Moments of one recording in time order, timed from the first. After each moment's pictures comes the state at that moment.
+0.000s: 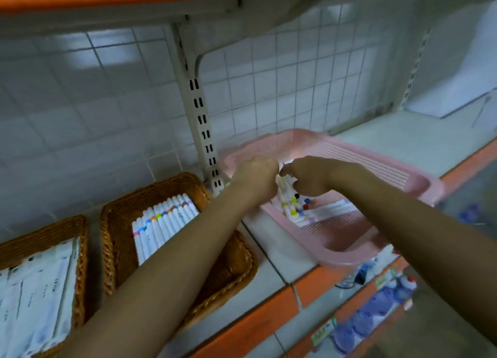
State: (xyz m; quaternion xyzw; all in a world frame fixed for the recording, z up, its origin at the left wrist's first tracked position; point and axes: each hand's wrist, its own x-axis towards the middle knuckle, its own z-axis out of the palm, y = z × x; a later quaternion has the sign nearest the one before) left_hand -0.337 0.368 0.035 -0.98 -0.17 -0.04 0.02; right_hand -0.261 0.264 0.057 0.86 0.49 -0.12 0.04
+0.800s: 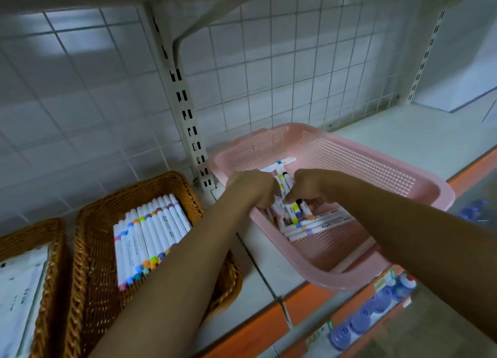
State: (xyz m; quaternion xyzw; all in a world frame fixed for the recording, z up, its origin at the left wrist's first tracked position) left_hand -0.308 0.373 0.019 -0.98 -0.16 0.15 0.05; right_hand -0.220 0.277 0.006 0.86 0.28 -0.36 -0.23
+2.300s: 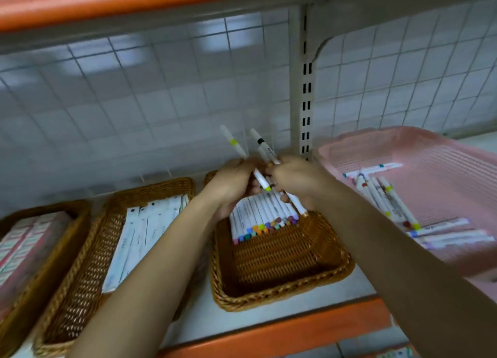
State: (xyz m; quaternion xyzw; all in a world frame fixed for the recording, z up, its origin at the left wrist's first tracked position) left_hand -0.501 0.439 0.048 -0.67 -0.37 -0.28 -0.58; right_hand -0.396 0.383 0.046 0.73 0.39 -0.35 -0.44
